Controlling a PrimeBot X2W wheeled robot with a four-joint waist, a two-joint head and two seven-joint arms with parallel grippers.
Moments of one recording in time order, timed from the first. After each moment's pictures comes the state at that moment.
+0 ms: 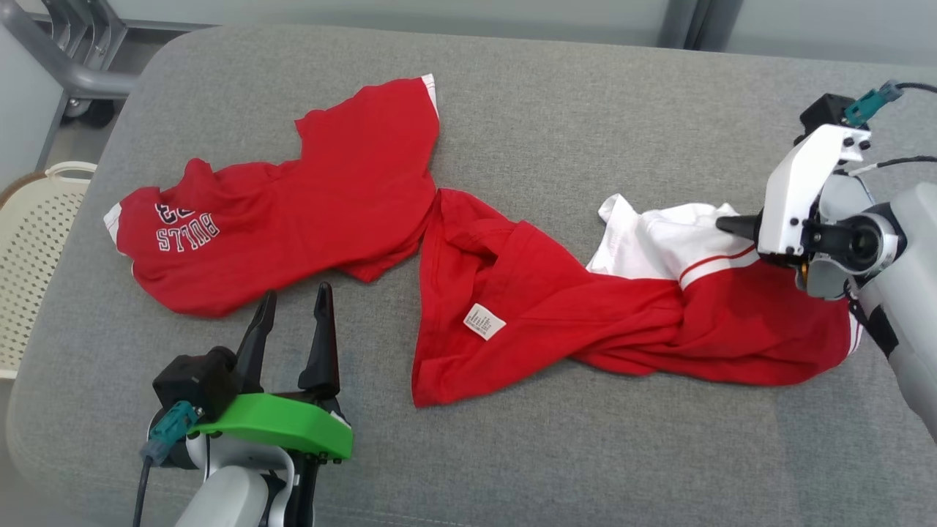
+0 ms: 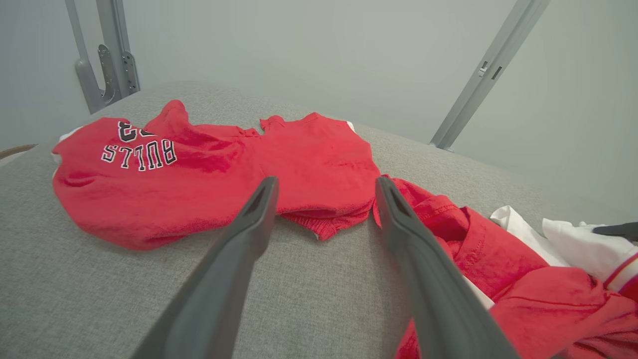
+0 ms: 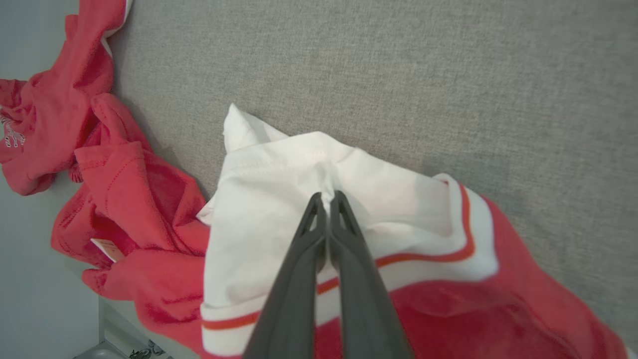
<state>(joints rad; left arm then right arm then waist) -0.19 0.23 -0.43 0.13 -0.67 0.16 -0.23 -0.89 -0.41 0.41 0.80 0.93 0.13 0.77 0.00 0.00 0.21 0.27</state>
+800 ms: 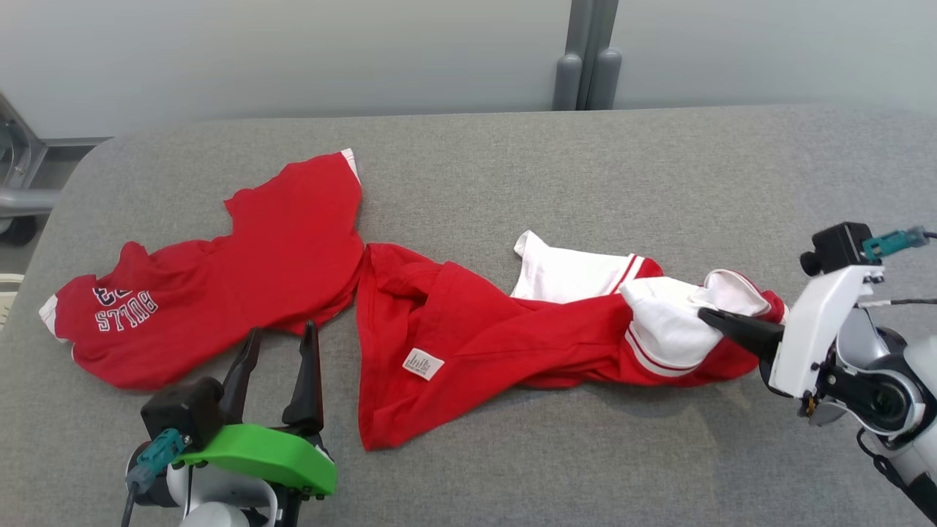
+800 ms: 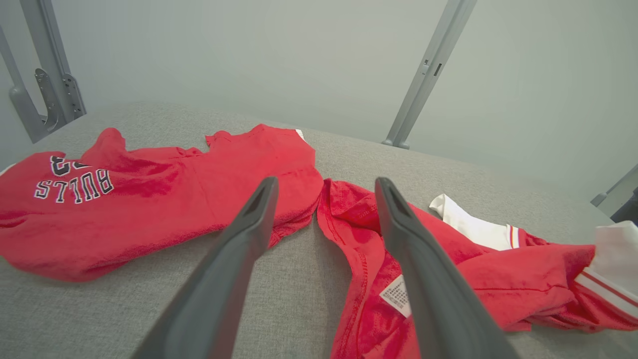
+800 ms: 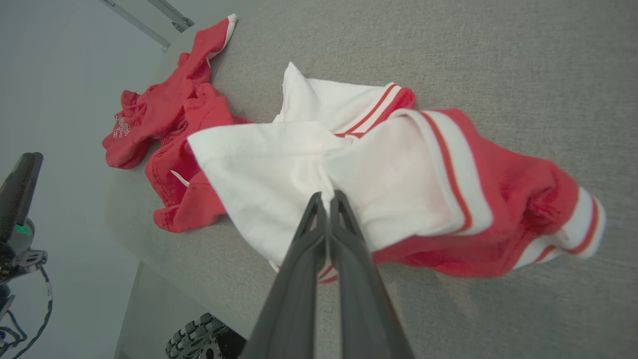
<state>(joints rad) -0.10 0.30 -0.44 0.05 -0.67 0.22 -0.16 -0.41 -0.58 0.45 0.23 1.16 0.13 0.52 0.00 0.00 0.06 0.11</state>
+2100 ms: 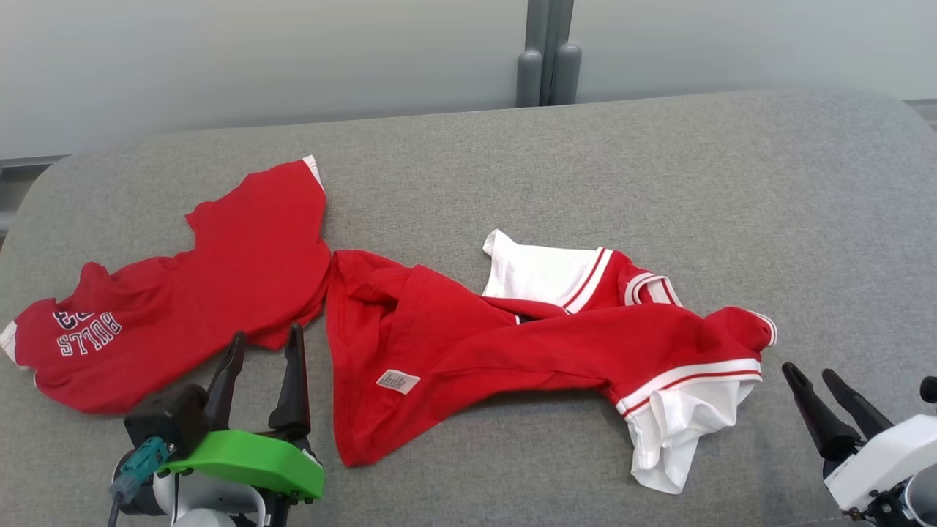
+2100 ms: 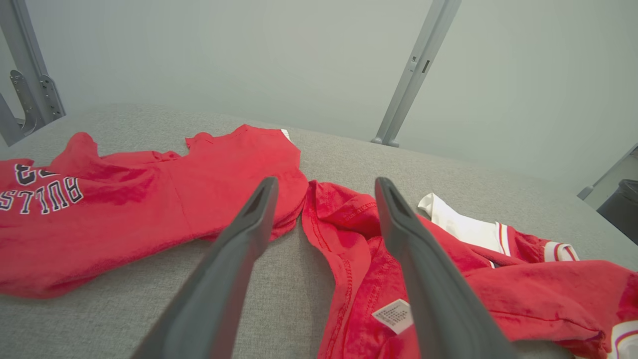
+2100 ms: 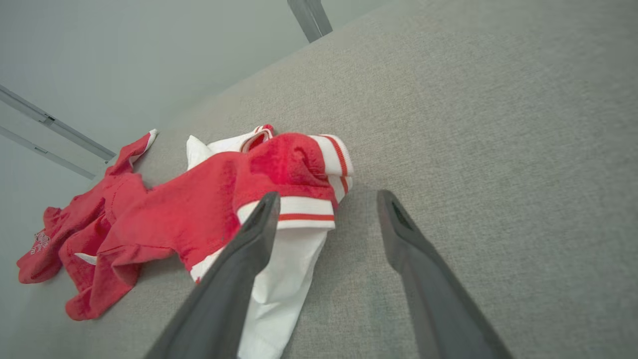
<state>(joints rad) -0.09 0.32 -0.42 0.03 -0.68 0.23 -0.18 0.06 -0.42 0.08 0.06 0.90 0.13 0.13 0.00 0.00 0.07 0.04</state>
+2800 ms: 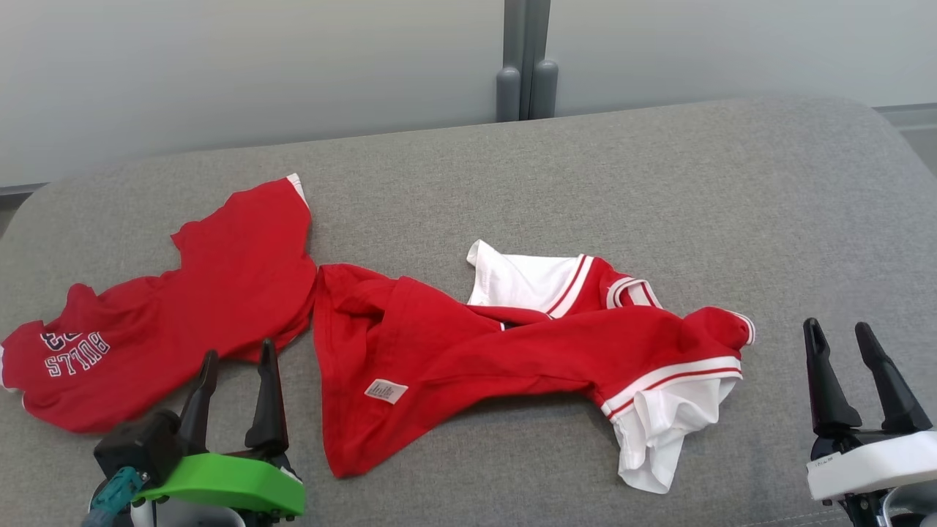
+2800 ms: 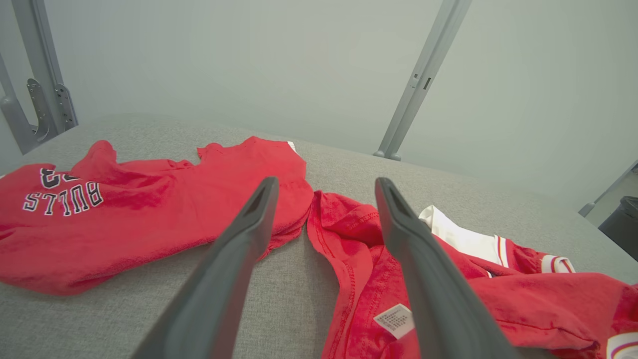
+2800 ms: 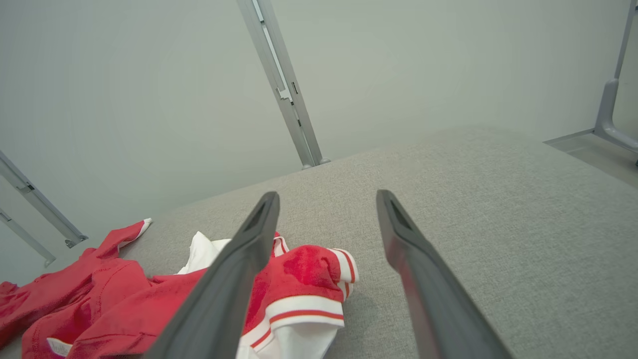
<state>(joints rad) -0.02 0.34 -0.39 -0.01 -0.70 0.26 -0.21 0.12 -0.20 -0.09 -0.07 0.52 0.13 -0.09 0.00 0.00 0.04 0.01</state>
